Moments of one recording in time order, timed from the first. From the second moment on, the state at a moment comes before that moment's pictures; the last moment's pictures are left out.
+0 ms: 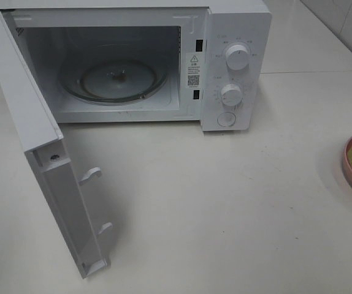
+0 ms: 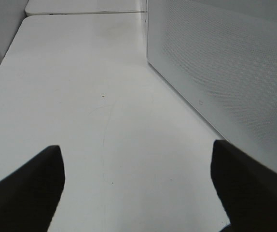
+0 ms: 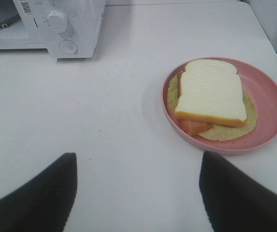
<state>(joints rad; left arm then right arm) 0.01 -0.01 -0.49 -0.06 1.05 0.06 0.02 0.00 -0.50 0.02 1.04 0.04</state>
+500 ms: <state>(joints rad) 0.01 -0.01 -0.49 -0.06 1.05 0.06 0.02 0.00 -0.50 0.02 1.04 0.04</state>
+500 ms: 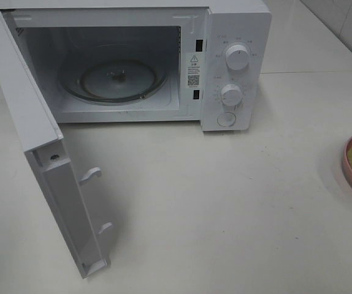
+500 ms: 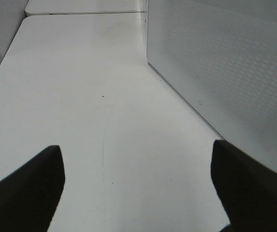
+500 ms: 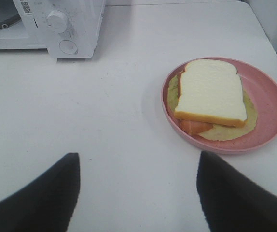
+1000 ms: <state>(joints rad) 0.01 -0.01 -0.49 -0.06 1.05 0.06 0.02 0.00 -0.50 0.02 1.04 0.04</state>
